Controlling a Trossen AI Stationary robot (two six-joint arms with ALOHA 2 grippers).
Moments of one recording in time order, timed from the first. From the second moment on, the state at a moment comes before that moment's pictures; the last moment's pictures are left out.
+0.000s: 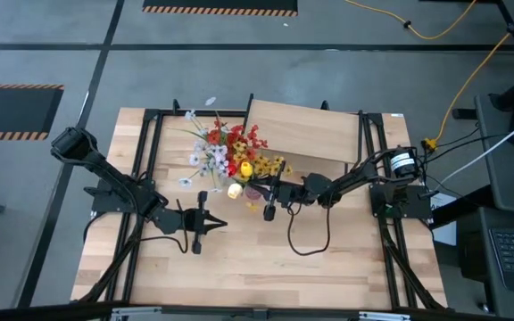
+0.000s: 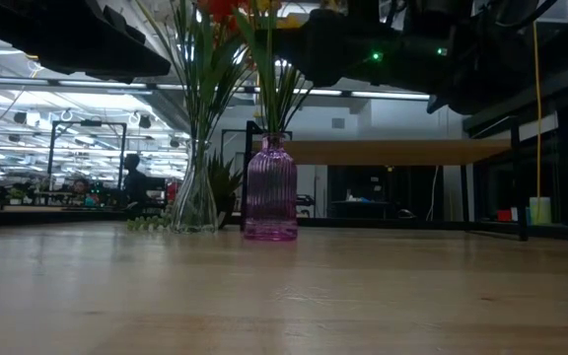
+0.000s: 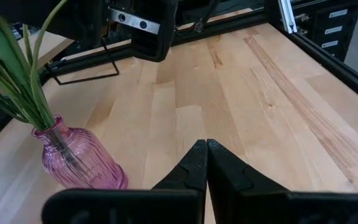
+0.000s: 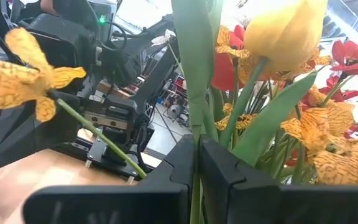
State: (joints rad) left arm -0.58 1.26 0.44 0.45 -0.59 -0.01; right arm 0.12 1.90 0.78 1.40 0.22 -0.55
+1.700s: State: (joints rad) left arm -0.58 1.26 0.44 0.45 -0.59 -0.04; right arm 0.27 1.88 0.78 1.35 0.91 -0.68
